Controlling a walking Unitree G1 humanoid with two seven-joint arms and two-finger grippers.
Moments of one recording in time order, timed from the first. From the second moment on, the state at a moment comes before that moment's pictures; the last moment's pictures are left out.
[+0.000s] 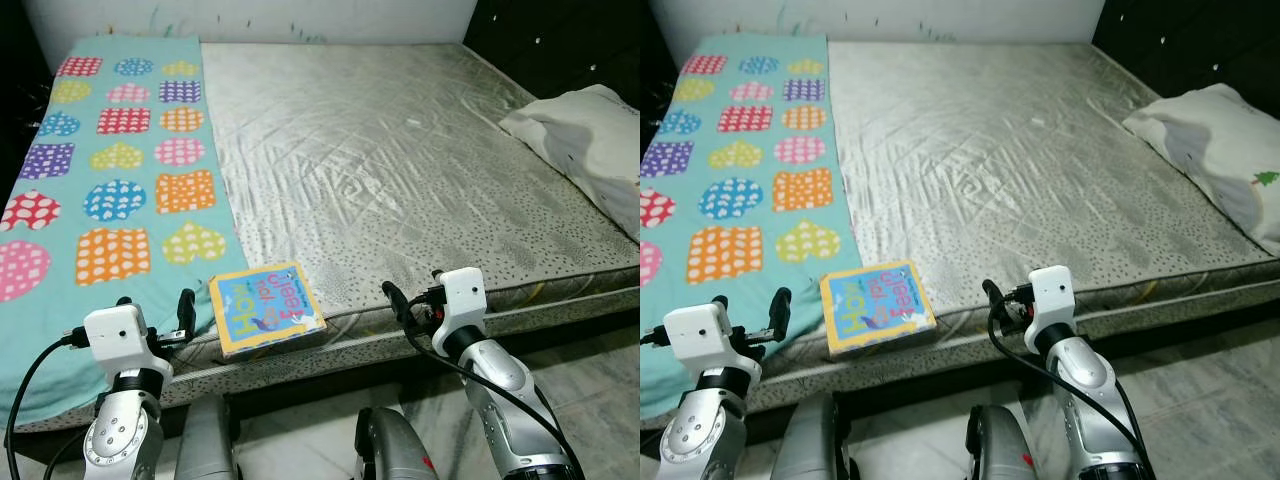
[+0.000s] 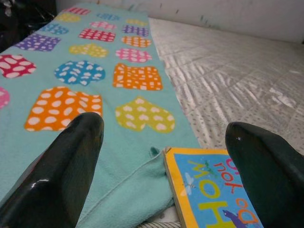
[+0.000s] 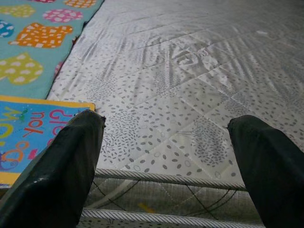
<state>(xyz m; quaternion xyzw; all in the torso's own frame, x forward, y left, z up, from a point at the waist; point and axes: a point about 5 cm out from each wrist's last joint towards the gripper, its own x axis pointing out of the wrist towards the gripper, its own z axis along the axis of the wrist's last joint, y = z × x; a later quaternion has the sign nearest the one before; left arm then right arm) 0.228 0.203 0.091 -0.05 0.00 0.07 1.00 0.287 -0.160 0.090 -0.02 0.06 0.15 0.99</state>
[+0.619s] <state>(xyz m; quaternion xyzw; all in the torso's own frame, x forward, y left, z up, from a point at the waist) 0.232 0.198 0.094 -0.05 0.00 0.06 1.00 0.287 -0.165 0.087 -0.03 0.07 0.14 0.99</state>
